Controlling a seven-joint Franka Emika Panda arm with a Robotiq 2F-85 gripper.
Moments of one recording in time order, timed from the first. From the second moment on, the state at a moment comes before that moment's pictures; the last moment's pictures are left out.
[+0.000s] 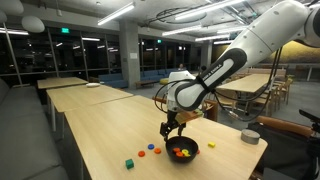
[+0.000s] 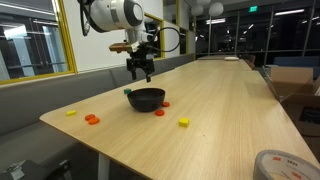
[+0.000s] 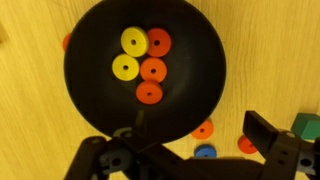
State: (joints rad) arm 0.08 0.18 0.10 -2.16 -0.06 2.43 0.38
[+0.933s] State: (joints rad) arm 0.12 0.41 0.10 -1.90 -0.17 2.32 -0.04
